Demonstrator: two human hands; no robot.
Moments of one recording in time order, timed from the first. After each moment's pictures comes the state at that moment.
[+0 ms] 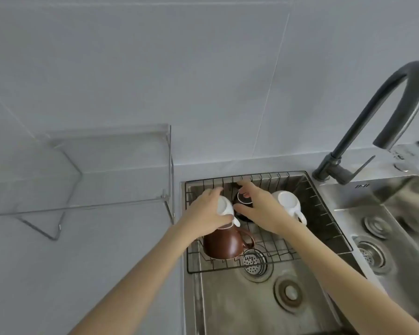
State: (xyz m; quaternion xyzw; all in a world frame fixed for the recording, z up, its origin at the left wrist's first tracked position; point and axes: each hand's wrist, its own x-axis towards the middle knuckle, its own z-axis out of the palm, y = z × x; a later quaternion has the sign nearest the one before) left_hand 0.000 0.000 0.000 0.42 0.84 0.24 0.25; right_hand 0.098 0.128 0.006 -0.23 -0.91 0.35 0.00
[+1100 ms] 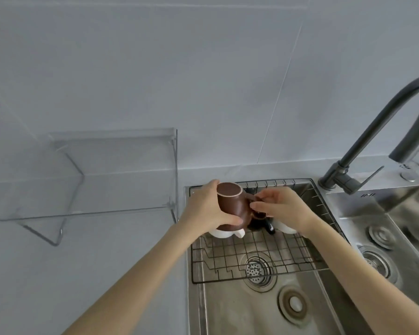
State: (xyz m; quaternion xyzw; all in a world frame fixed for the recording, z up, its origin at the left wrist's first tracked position) left_hand -0.015 -0.001 0.035 0.37 0.85 0.30 0.20; right_hand 0.101 0.150 0.033 -0.26 -0.81 0.52 0.04
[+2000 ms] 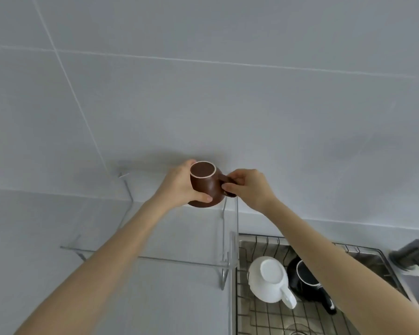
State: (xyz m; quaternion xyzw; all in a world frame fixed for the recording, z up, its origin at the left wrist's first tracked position) left_hand -0.195 -0.070 0.086 0.29 0.87 0.39 0.10; right_hand -0.118 0.087 0.077 -0.16 -0.87 0.45 0.10
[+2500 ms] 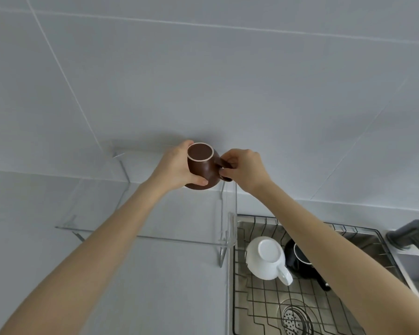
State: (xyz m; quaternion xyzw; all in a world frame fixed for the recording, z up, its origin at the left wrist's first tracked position) left_hand -0.201 -0.068 0.072 0.29 0.88 0.36 0.08; right_hand -0.124 0.082 0.068 -0.15 -0.90 0.39 0.12
